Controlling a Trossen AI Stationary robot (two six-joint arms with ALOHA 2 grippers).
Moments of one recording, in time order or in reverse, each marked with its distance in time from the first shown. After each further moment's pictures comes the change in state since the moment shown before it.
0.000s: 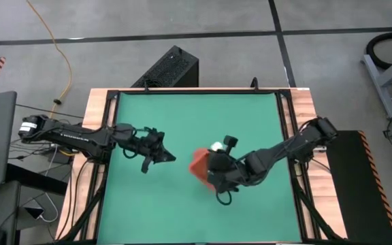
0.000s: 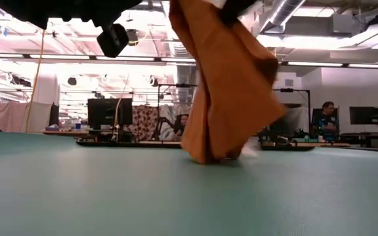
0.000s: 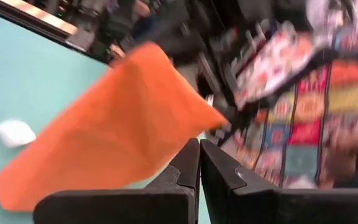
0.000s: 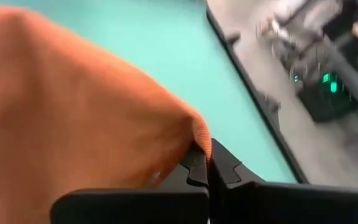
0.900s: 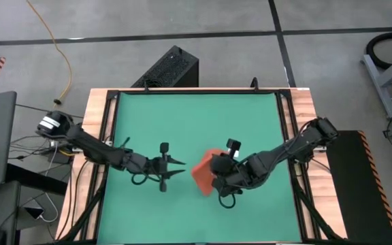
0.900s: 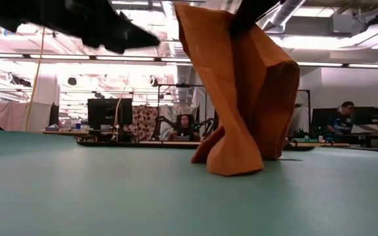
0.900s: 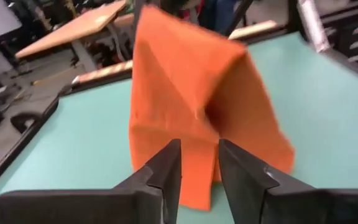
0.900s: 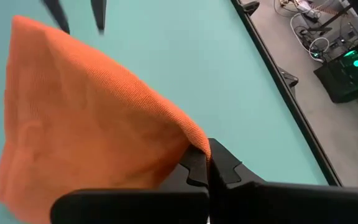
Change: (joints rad) left arm -0.313 0.362 0.000 0.246 -0.681 0.733; right arm 0.016 0.002 0.000 -0.106 -0.066 0.099
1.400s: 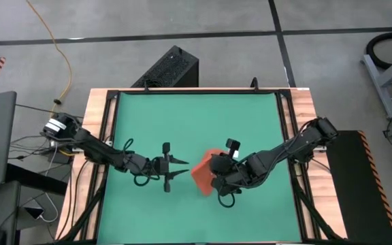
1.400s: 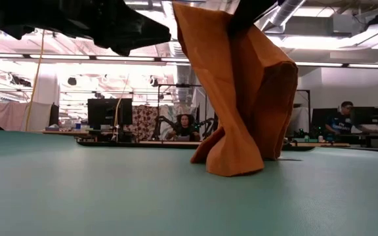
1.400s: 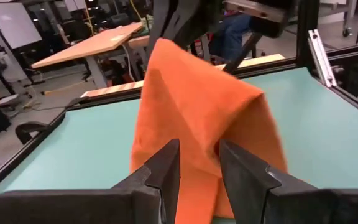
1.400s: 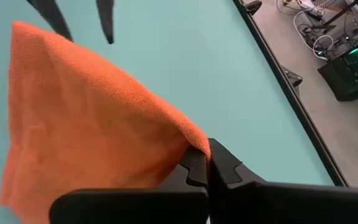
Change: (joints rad) left arm -0.007 0.091 0.000 0.220 -0.032 -0.011; right arm -0.010 0.000 0.000 0.017 -0.015 0.001
